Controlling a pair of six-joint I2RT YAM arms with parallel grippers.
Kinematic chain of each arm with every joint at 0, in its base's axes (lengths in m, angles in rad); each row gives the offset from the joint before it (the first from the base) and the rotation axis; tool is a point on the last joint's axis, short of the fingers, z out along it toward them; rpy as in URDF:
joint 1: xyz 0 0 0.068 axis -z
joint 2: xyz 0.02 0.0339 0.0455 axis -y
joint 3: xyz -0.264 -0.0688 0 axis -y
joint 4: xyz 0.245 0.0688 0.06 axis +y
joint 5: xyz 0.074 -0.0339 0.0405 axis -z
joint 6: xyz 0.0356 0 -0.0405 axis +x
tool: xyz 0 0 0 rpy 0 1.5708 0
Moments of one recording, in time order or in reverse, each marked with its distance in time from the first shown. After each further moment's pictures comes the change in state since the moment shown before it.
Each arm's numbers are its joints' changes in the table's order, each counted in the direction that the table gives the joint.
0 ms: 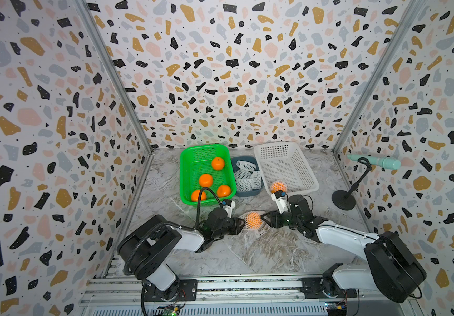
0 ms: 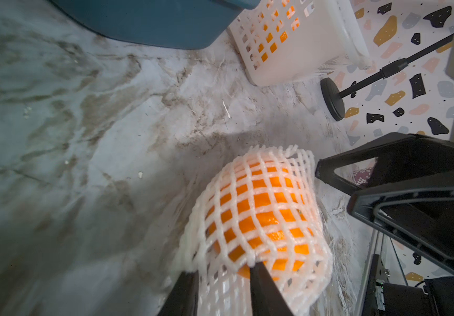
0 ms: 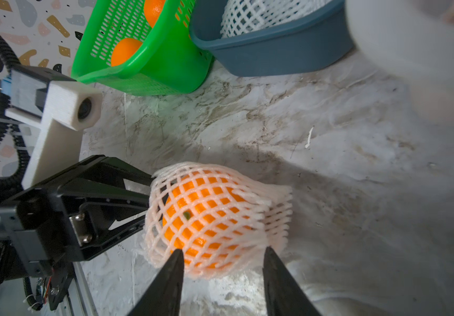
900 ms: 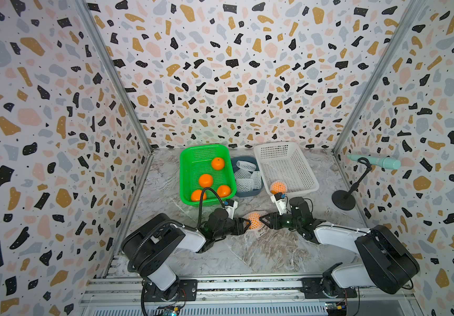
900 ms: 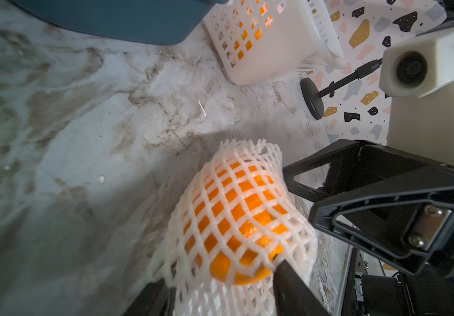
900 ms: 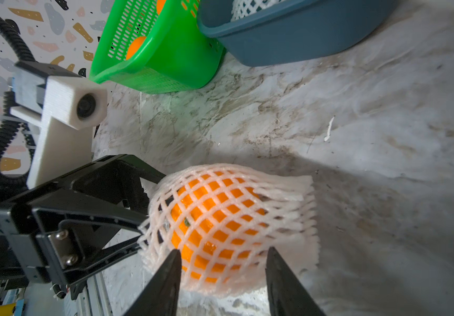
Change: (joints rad) left arm 0.019 -0.033 0.000 -0.085 0.037 -0.031; right arm 0.024 -0.064 -0.063 -0.164 -0.098 0.047
